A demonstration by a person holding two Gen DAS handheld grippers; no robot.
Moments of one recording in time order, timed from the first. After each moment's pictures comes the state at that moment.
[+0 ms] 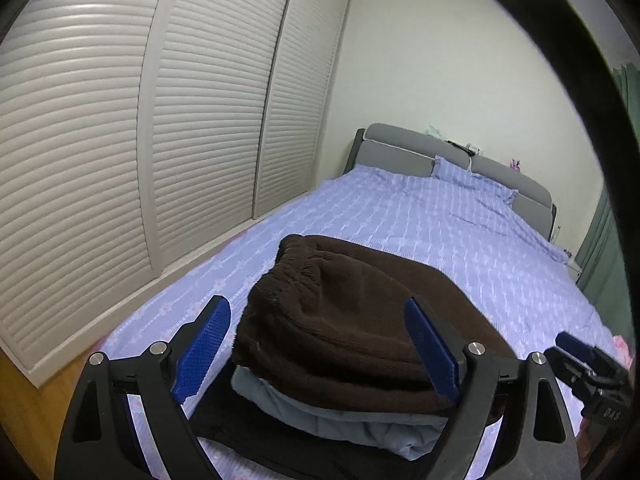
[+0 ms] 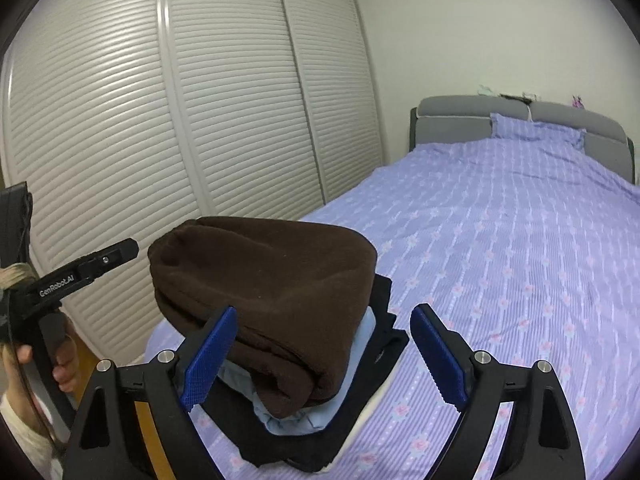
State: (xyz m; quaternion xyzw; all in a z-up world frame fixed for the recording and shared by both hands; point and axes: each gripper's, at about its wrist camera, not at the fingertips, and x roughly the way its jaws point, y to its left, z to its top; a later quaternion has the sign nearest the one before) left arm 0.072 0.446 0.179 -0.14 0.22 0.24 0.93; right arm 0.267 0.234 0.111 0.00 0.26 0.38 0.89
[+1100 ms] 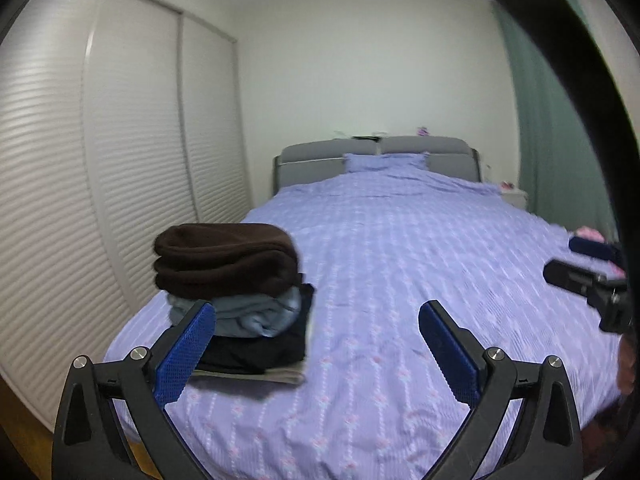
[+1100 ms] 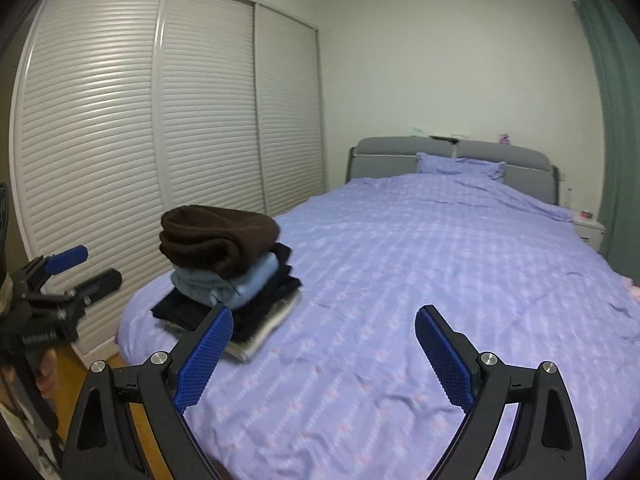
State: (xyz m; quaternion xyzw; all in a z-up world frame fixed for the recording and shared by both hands) left arm -0.062 0.136 0.181 0.04 0.19 0.15 0.97; right arm 0.078 -0.026 0.133 -0.03 0.19 0.28 0.94
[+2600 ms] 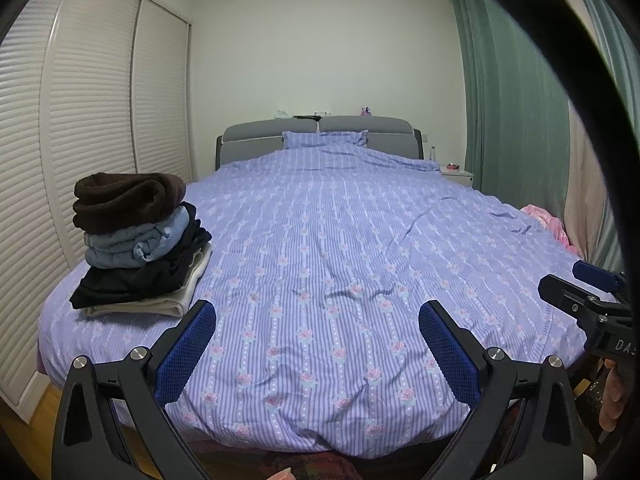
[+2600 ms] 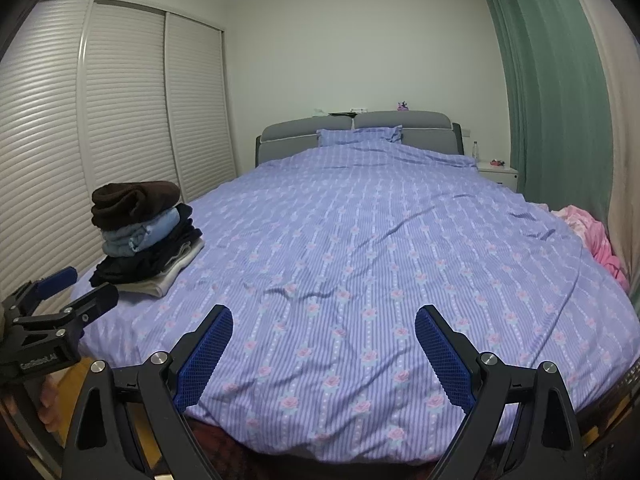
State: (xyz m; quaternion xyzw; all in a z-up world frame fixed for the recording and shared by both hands) left arm -0.091 -0.016 0.101 0.01 0.22 0.07 0.97; right arm -0.005 -0.197 0.042 0.02 0.22 0.15 0.96
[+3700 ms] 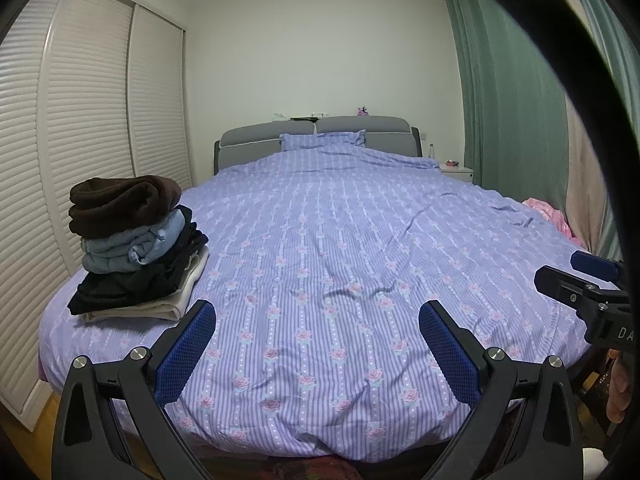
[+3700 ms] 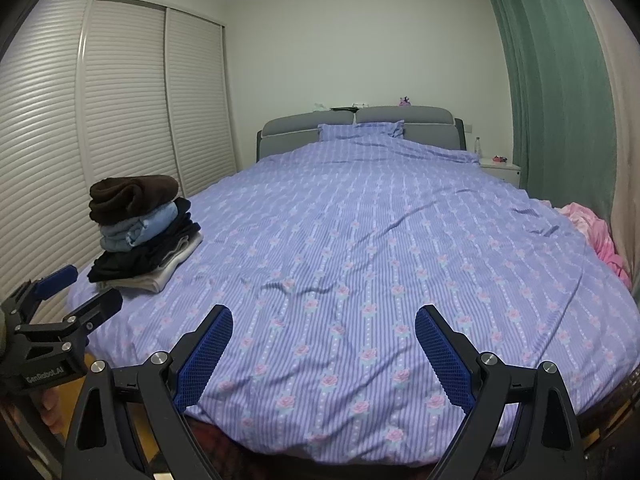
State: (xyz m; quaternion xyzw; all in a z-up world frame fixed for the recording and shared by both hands) left arm -0.084 -0.022 0.091 0.03 0.22 0.07 0.97; right arm 0.008 -0.202 0.034 0.02 0.23 0.15 0.96
